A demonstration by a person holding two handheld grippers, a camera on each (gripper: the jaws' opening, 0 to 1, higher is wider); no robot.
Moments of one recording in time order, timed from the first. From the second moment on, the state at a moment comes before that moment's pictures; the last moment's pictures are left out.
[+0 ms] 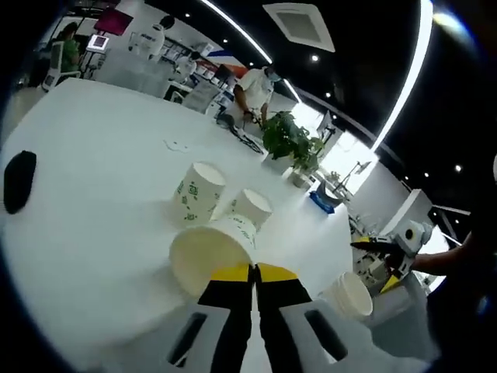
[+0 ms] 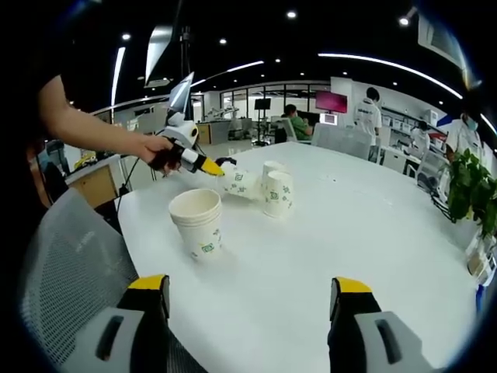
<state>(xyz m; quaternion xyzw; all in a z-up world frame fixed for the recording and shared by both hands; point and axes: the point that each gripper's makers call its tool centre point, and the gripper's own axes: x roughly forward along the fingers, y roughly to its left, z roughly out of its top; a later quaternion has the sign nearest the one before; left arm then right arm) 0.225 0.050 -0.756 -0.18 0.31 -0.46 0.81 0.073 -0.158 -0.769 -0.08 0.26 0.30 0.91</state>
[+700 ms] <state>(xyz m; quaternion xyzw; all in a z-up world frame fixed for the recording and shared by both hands) 0.196 0.060 -0.695 -0.13 0.27 -0.48 0.82 0.074 -0.156 -0.763 -0.09 0.24 0.31 0.92</state>
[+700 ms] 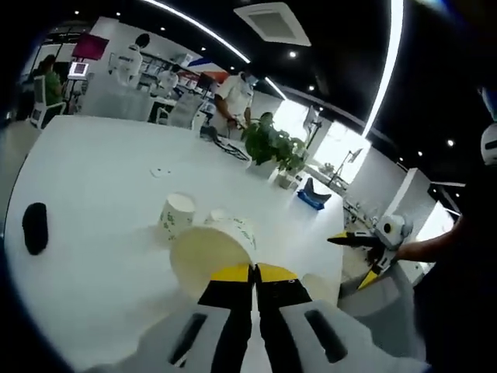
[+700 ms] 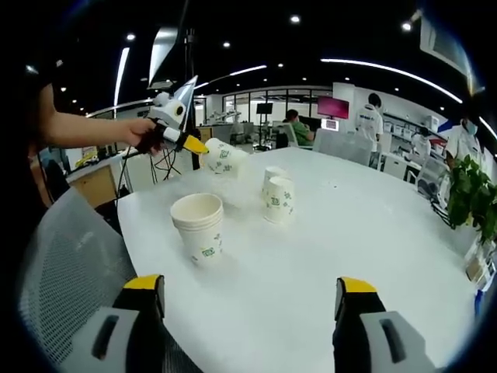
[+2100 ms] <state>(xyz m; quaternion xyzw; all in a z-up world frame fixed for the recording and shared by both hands) 0.118 0.038 -0.661 0.06 0.28 -0.55 0.78 0.073 -0.153 -0.761 -0.09 0.24 0.31 0.91</state>
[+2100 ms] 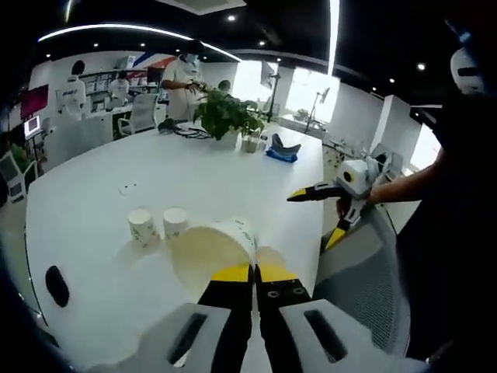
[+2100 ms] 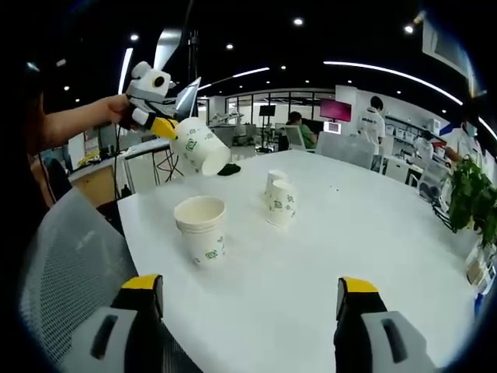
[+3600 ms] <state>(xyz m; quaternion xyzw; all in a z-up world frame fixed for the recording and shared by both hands) 0.090 -0.002 -0.698 0.25 0.30 -0.64 0.66 0.074 -0.157 -0.764 -0.09 0.24 0.31 0.92</state>
